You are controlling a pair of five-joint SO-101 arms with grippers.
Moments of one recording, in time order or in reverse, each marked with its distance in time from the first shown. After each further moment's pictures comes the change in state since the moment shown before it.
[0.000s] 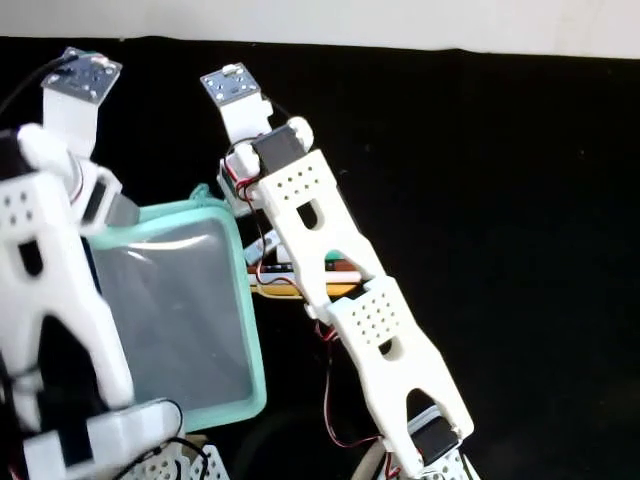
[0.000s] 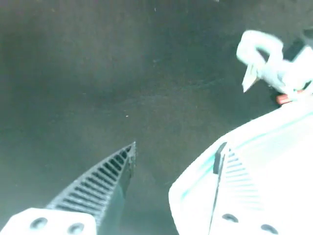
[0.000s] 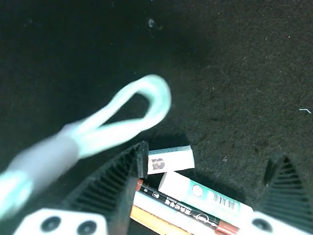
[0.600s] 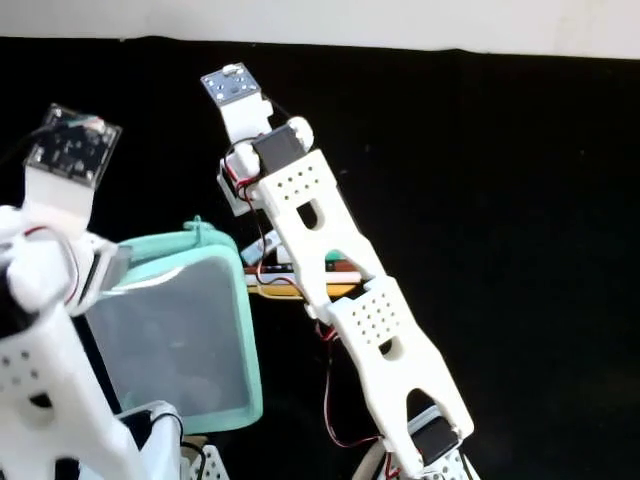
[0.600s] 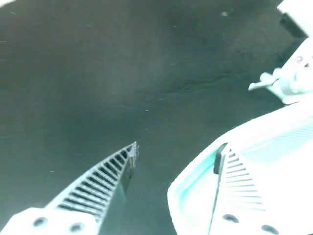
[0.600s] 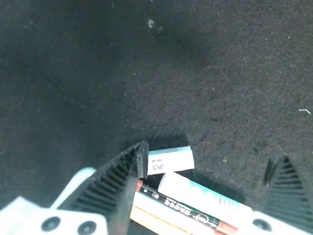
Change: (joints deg) left arm -3.3 -29.0 15.0 0.0 -4.3; right arm 0.0 0.0 0.0 0.0 0.0
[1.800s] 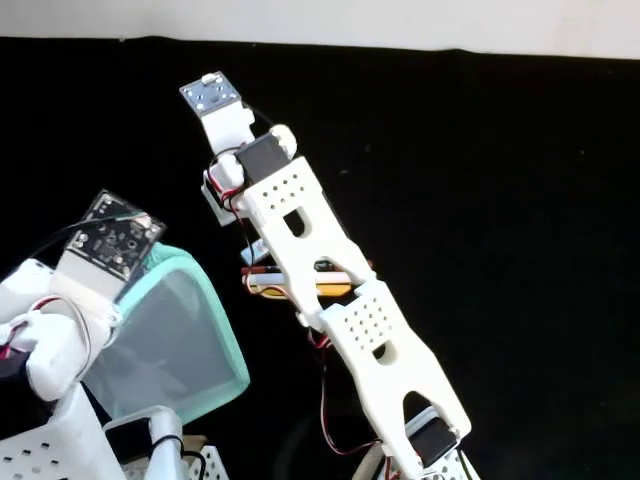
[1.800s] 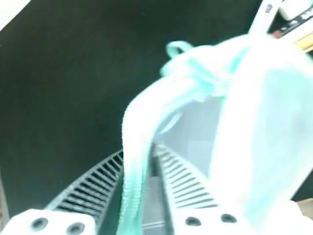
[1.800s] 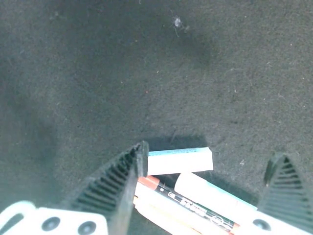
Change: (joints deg) left arm 5.3 -13.8 19.4 -0.6 -11.5; right arm -3.1 0.0 0.0 0.0 0.0
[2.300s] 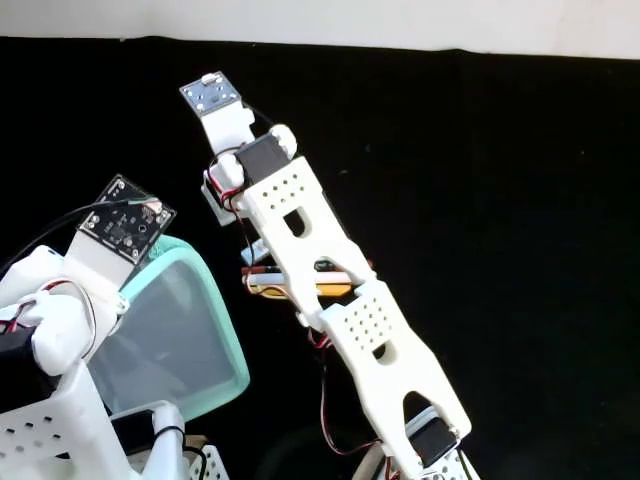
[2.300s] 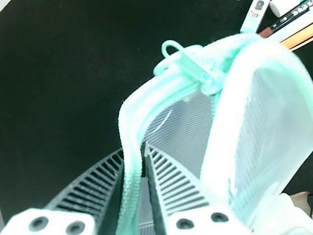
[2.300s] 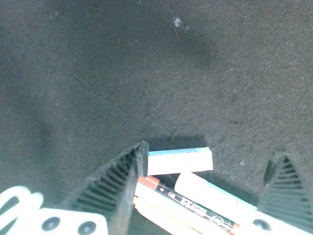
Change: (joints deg) left arm 1.4 0.4 -6.9 1.6 -0.1; right arm 0.0 0.0 0.0 0.0 0.0
